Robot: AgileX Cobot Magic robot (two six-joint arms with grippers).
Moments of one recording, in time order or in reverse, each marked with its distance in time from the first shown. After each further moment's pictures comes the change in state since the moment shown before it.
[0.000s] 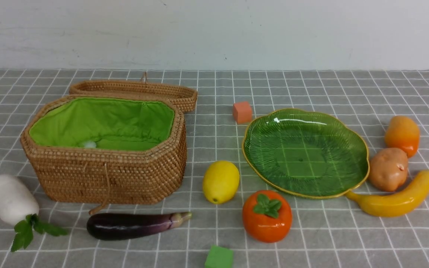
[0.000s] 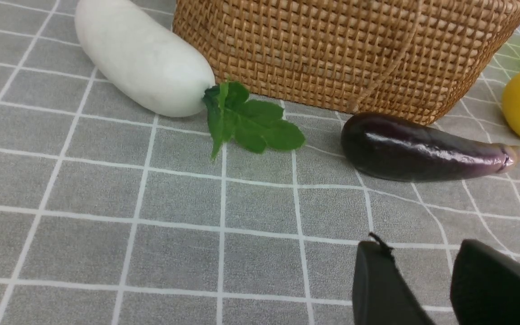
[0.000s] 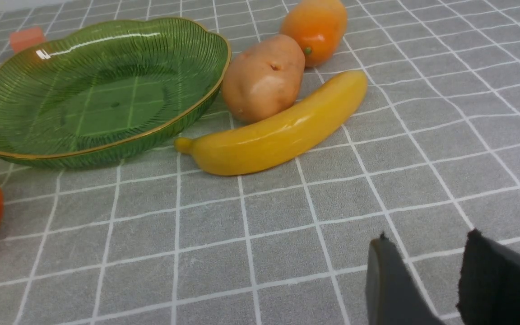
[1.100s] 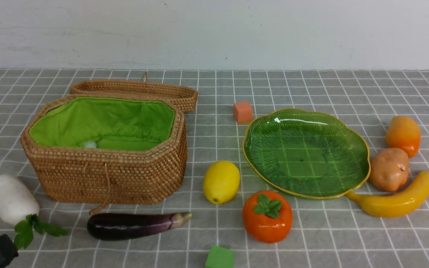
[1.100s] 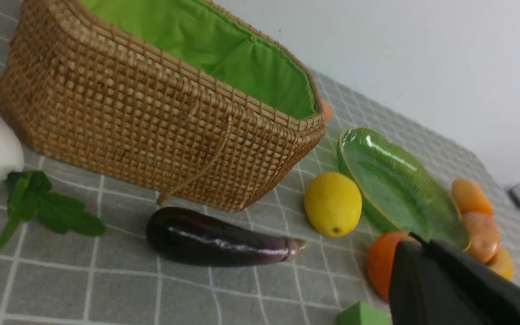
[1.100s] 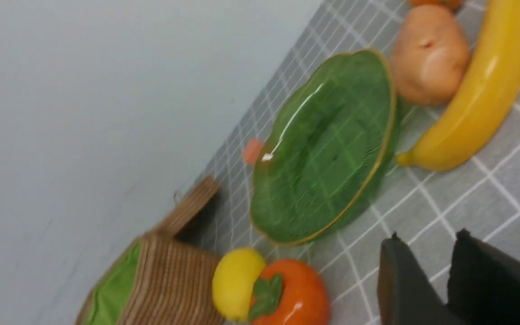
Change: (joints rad) right arm 0.094 0.023 -0.138 0.566 0.028 0.218; left arm 0.000 0.238 -0.349 -0.379 0.095 0.071
